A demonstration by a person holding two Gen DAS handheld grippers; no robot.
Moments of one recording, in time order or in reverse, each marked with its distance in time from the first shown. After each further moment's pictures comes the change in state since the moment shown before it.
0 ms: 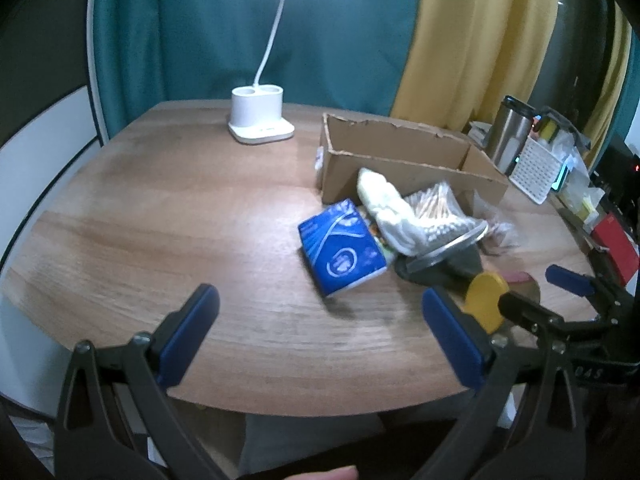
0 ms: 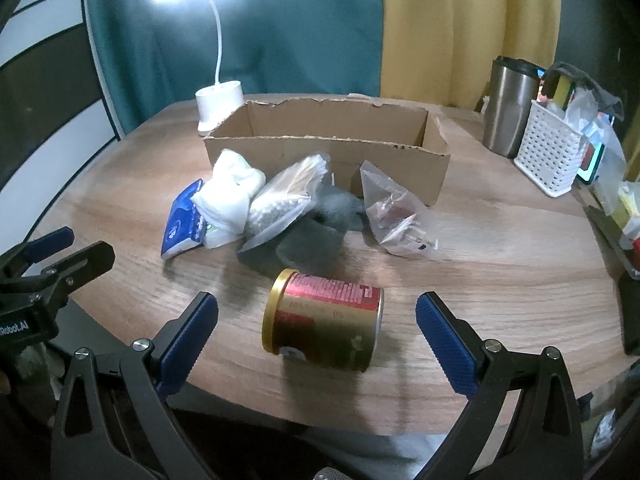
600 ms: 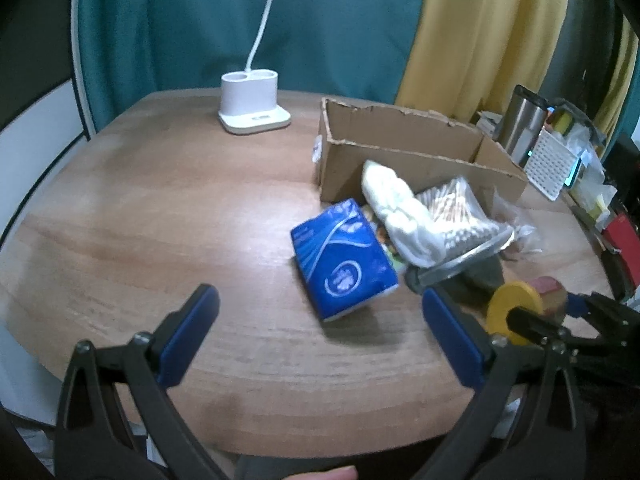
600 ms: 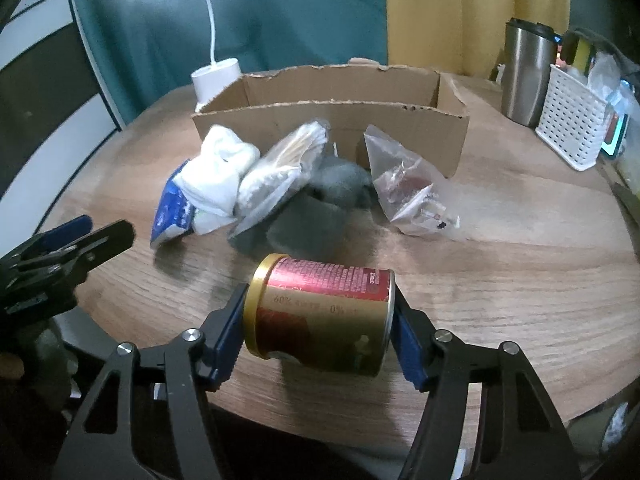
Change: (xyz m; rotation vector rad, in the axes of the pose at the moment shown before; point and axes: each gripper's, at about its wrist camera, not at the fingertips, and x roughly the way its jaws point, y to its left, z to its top) left arm 0.042 -0.006 0.010 0.000 0.046 0.006; right arm 0.024 -0.014 -0.003 0.029 0.065 0.076
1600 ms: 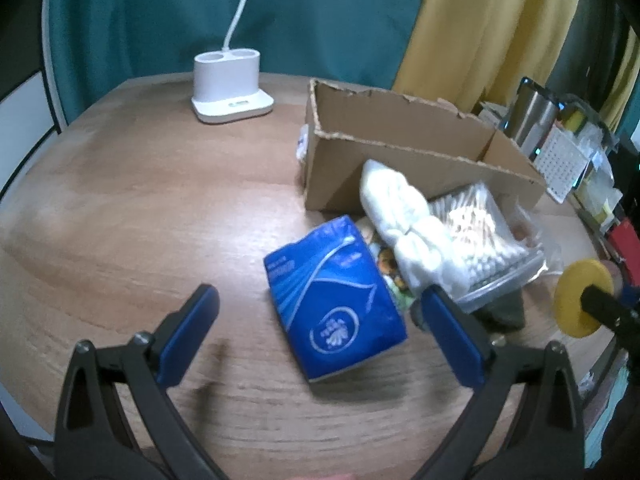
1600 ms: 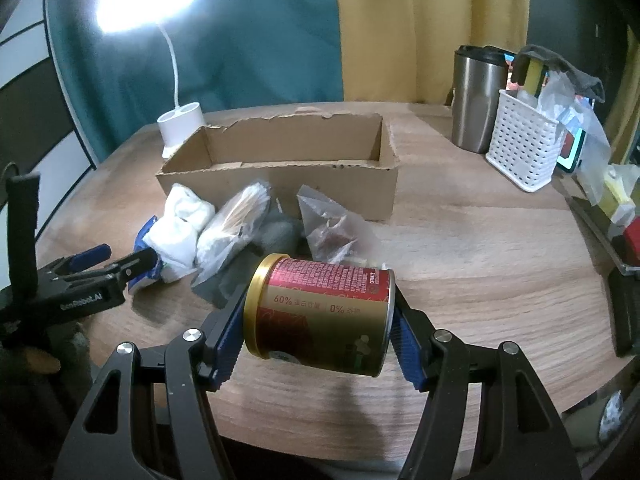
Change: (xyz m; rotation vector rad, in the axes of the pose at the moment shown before) left arm 0.055 -0.001 0.024 0.002 0.062 -0.038; right arm -0.031 -0.028 0.023 0.060 -0.075 -0.117
